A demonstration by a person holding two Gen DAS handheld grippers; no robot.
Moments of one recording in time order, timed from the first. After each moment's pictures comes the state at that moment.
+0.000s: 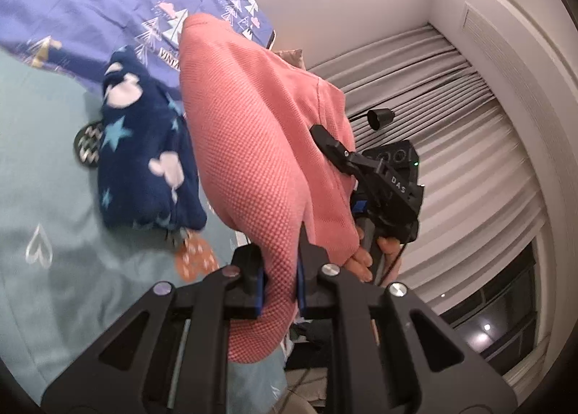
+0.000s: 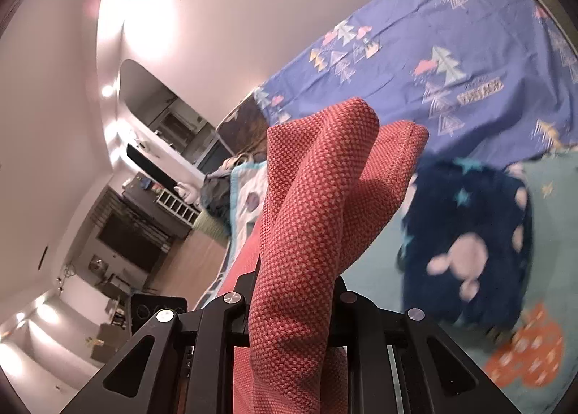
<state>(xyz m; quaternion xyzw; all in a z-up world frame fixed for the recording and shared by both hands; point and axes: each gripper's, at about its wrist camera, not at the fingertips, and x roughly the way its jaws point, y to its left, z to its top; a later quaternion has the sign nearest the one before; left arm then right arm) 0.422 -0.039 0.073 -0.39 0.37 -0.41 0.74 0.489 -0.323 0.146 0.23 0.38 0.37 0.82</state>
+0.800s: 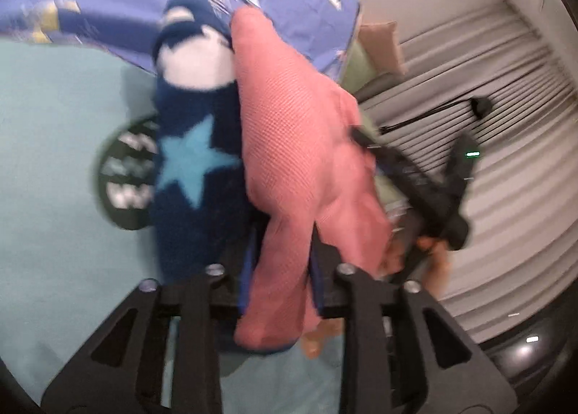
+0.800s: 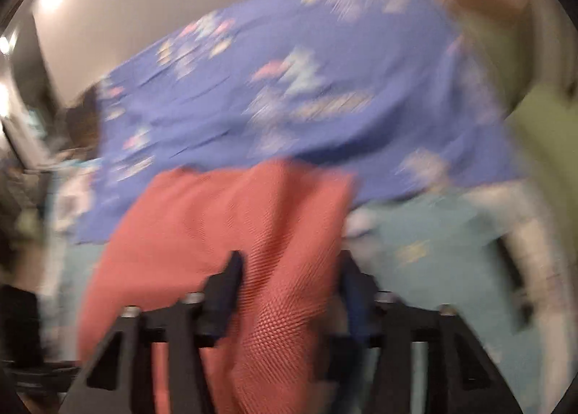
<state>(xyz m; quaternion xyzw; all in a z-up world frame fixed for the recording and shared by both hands) 0.555 -0.105 -0.069 -0.30 0.46 -0.29 0.78 0.633 -0.382 -0.001 0.05 0.36 0.07 0.93</state>
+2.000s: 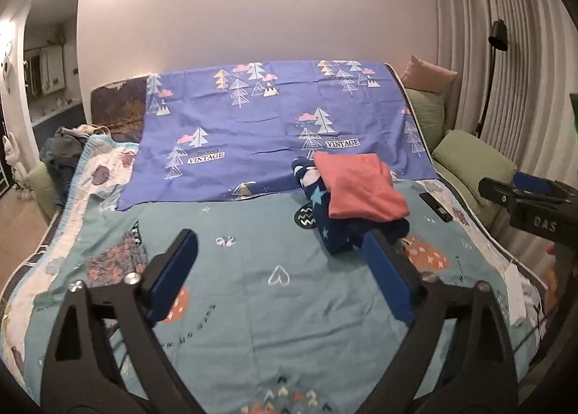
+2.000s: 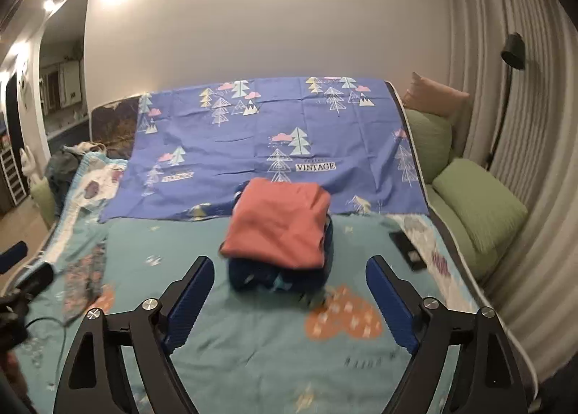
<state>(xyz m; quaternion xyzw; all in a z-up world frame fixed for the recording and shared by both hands) 0.203 -0.083 0.127 0.01 0.25 -0.01 0.97 0.259 -0.326 0.151 -0.02 0.27 0.03 0.96</state>
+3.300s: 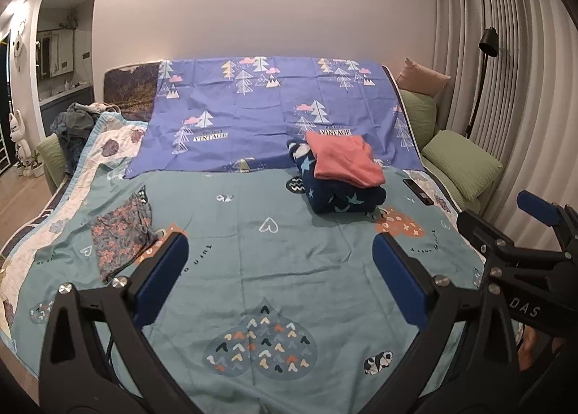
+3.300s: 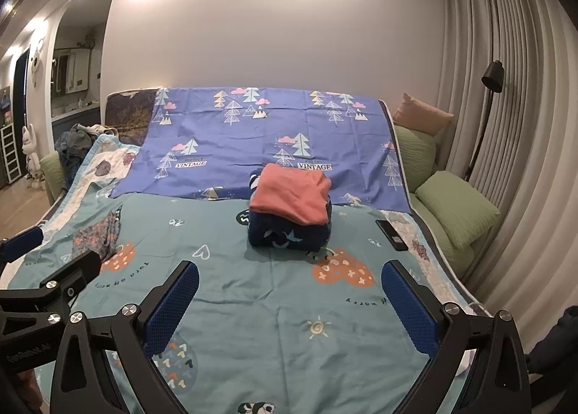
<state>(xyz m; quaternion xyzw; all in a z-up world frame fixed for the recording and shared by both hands) 0.095 -0.093 0.106 -0.03 0.25 0.00 0.97 0.115 -0.280 0.120 -0.06 0.23 0.01 0.97</state>
